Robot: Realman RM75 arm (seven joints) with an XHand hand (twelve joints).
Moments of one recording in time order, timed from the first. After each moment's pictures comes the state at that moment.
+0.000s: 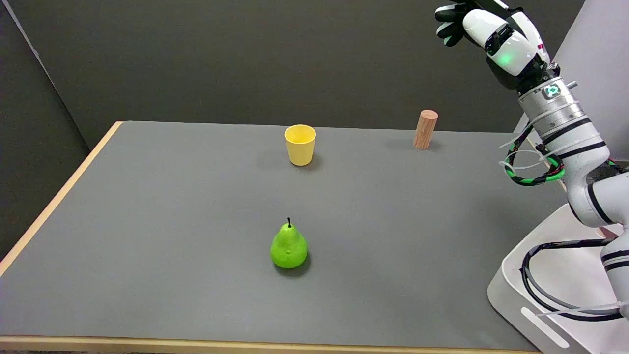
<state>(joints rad) 0.09 -1.02 -1.10 1.52 2.58 -0.55 -0.84</state>
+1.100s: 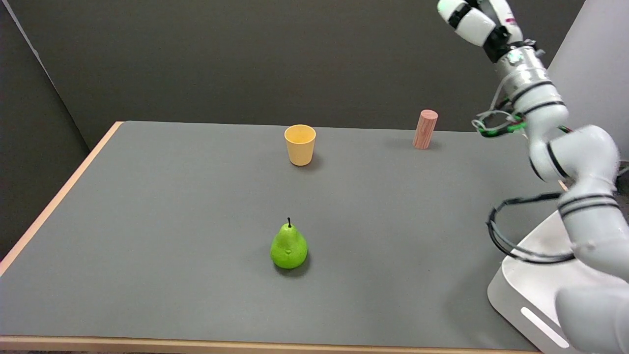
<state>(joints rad) 0.42 -1.01 -1.30 1.27 2.58 -0.29 -1.13</state>
